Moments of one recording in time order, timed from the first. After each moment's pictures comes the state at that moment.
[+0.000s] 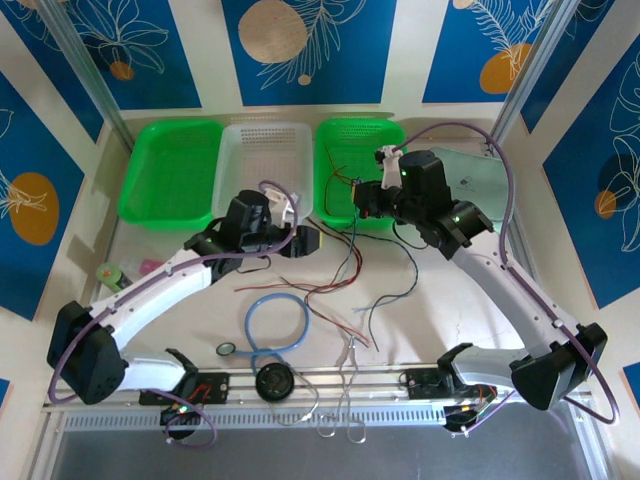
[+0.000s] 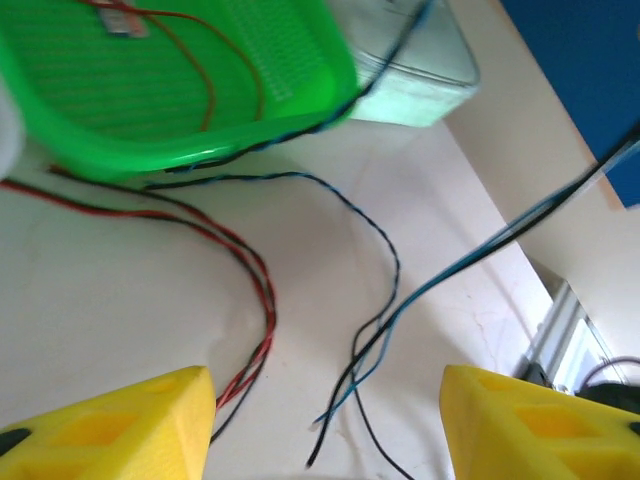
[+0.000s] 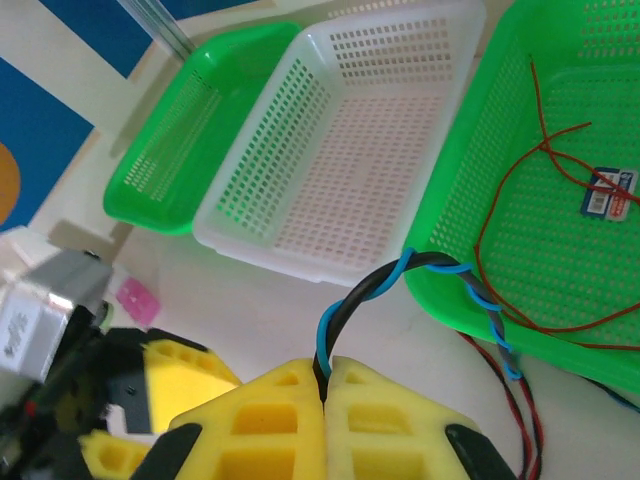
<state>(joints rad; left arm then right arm) -0.69 1.31 1.00 -0.23 0.38 -0.49 0.52 1.22 1.30 -0.58 -0.18 0.44</state>
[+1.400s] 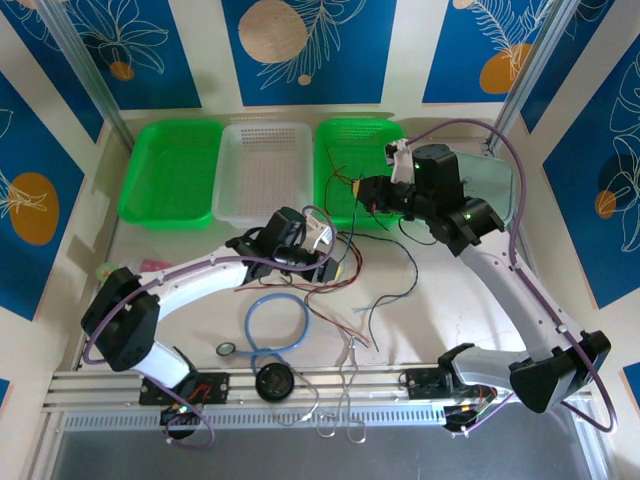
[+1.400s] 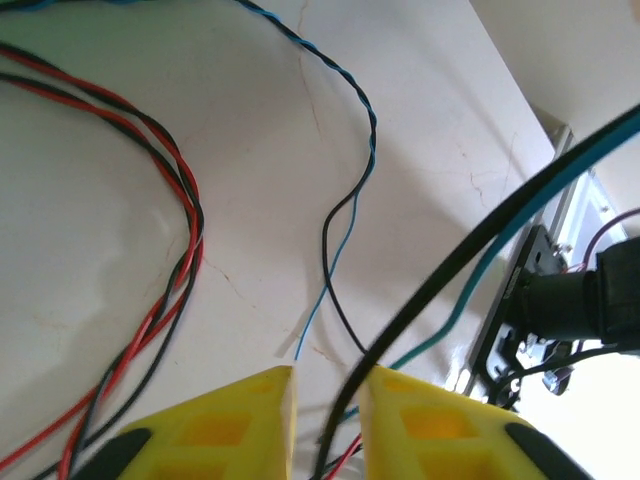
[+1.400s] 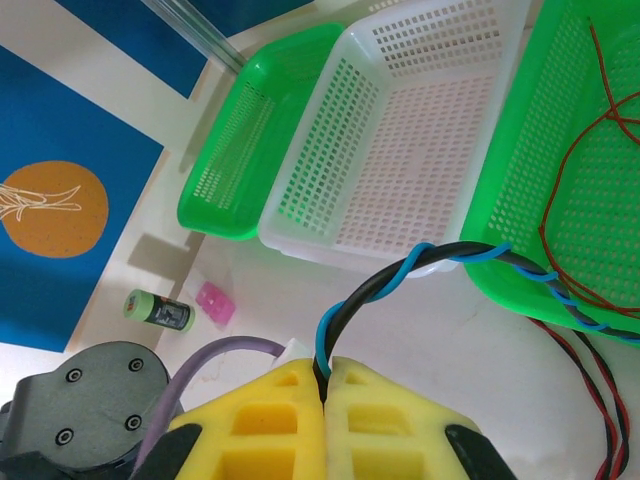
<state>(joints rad) -0.79 1.52 0.99 -0.23 0.50 -0.40 0.45 1.21 1.33 -0.60 -0.34 0.55</state>
